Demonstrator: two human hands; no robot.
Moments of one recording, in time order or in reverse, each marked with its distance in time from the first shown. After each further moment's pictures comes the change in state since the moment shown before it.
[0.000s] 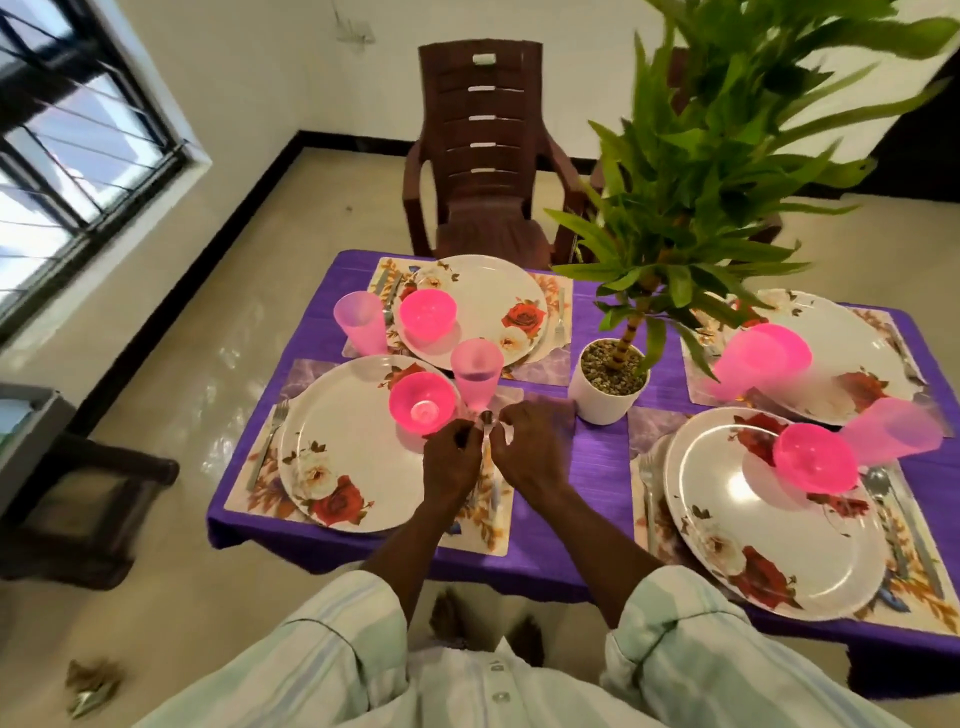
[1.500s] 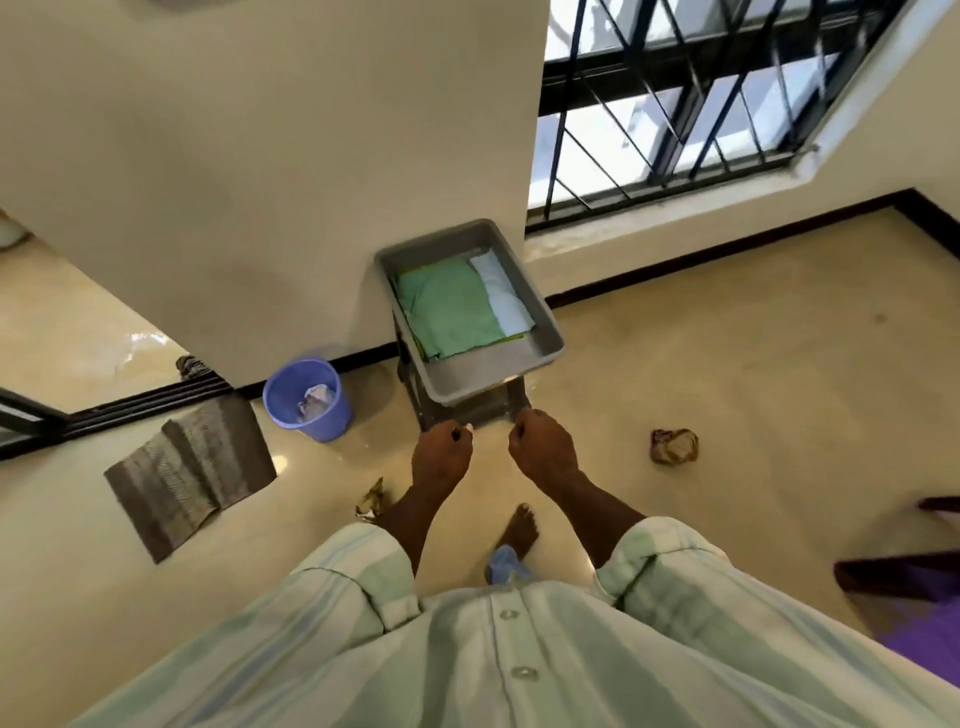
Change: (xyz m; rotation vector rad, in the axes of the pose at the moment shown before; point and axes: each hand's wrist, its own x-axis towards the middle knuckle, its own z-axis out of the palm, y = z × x) left_hand 0.111 -0.353 -0.658 0.178 0.763 -0.763; right_hand 0.072 -0.672 0.434 0.149 -0.944 -0.670
